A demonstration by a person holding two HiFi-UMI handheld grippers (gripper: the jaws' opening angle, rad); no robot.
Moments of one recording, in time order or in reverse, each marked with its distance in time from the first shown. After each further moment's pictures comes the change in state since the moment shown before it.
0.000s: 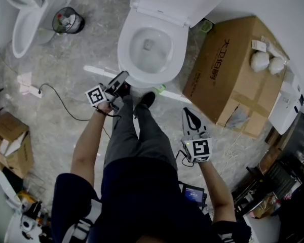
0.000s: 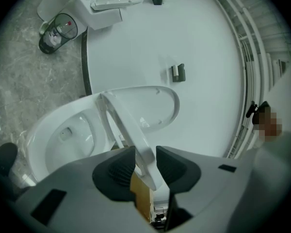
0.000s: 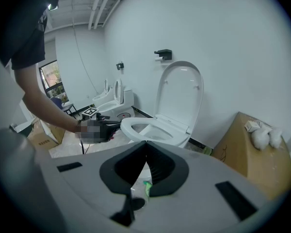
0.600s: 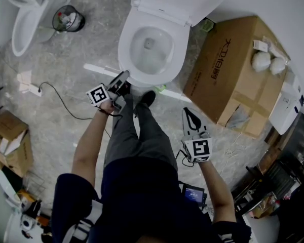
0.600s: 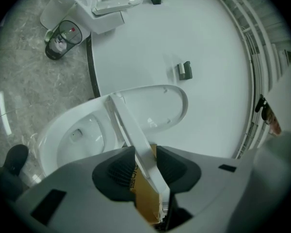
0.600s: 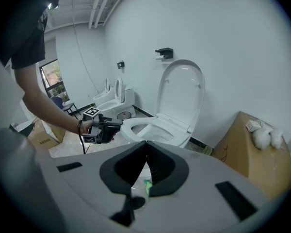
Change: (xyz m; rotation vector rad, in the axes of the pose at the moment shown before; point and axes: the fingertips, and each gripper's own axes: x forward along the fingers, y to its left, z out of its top) left arm -0.005 0.023 -0.005 -0.013 -0.015 0.121; right arm 0.004 0.005 -0.003 -0.003 0.009 0.009
